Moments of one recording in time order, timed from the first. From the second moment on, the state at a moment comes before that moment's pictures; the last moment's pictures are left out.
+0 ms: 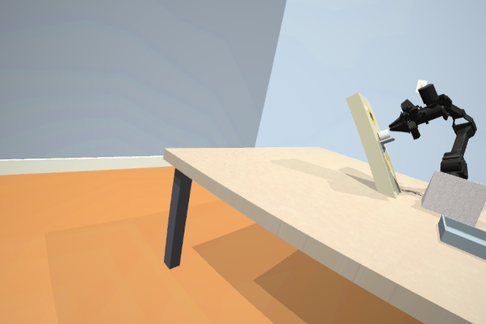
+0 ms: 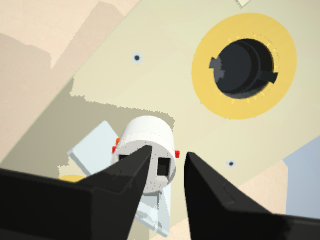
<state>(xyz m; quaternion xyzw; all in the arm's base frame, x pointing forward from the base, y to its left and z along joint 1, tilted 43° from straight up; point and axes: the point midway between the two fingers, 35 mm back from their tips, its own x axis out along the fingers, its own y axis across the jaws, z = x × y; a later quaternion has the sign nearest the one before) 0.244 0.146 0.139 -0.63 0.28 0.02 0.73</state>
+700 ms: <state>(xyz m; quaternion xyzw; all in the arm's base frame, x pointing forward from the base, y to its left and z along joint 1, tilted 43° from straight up) 0.272 0.195 0.195 -0.62 0.28 0.01 0.73</state>
